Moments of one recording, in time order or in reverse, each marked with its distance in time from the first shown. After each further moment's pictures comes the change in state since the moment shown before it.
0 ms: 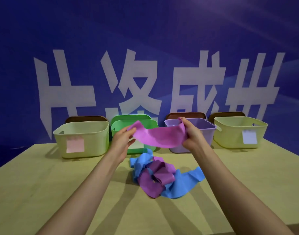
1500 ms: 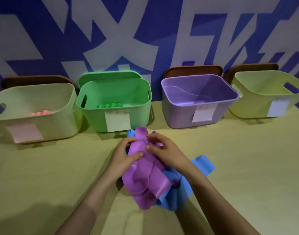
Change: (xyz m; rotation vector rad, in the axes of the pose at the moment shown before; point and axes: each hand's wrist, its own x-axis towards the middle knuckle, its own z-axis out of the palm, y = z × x) left_hand 0.067 -0.134 -0.012 0.625 -0.188 -0.197; right_hand 0.088 0.105 -0.043 -1.069 -0.303 -0.061
